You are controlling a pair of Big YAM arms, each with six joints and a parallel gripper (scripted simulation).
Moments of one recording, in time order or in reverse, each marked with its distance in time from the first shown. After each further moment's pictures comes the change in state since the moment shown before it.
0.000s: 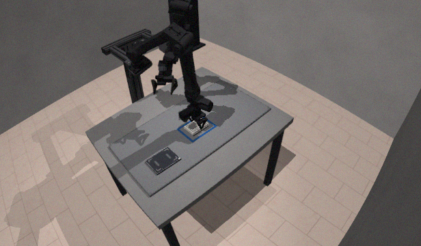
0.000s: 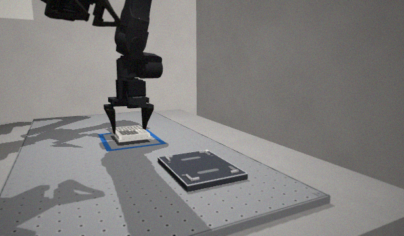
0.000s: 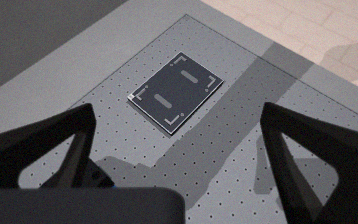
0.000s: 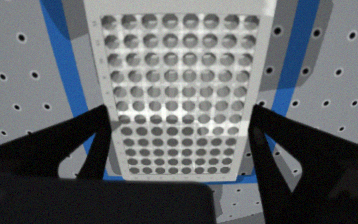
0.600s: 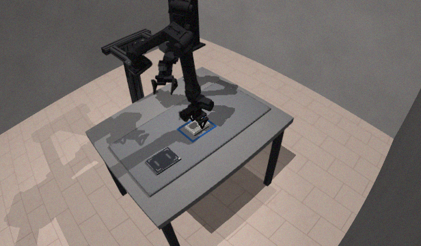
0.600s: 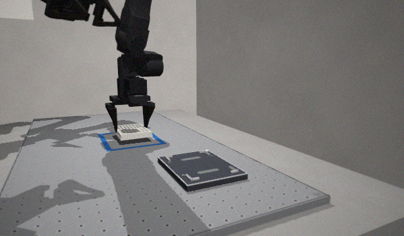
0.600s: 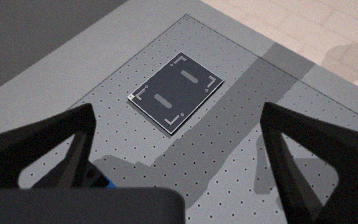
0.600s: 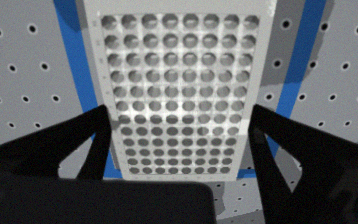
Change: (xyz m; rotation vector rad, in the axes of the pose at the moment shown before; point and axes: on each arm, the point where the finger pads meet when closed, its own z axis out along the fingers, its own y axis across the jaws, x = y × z) left arm 0.000 0.000 0.000 0.000 0.000 0.000; right arm 0.003 0.005 -0.004 -0.012 0.006 -0.001
